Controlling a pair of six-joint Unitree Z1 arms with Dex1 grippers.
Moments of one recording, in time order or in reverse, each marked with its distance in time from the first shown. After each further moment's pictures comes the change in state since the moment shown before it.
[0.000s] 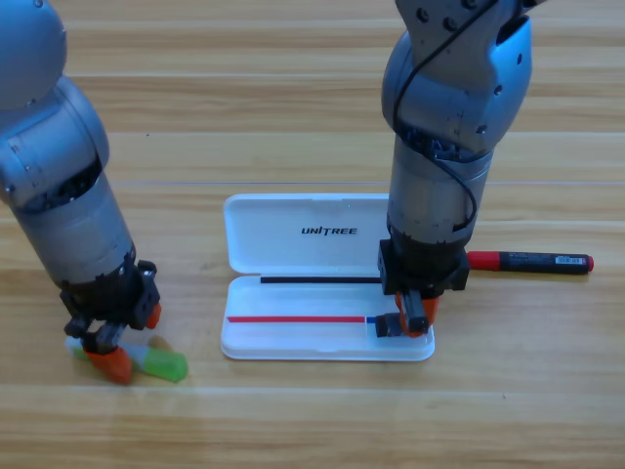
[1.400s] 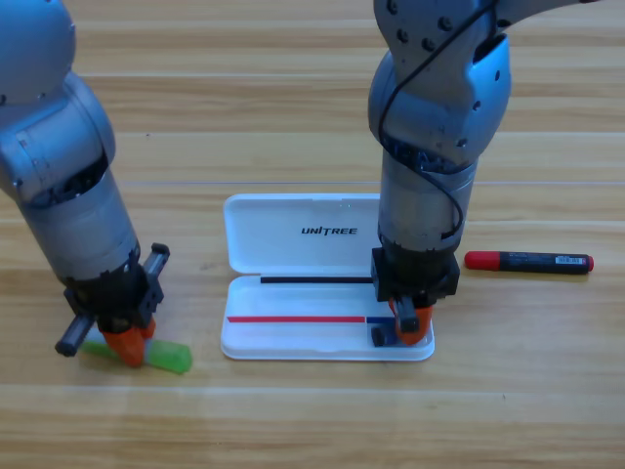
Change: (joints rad) arm 0 0.000 0.014 -0.028 0.024 -0.010 0.000; arm 1 0.000 0.044 -0.024 -0.003 -0.006 -0.023
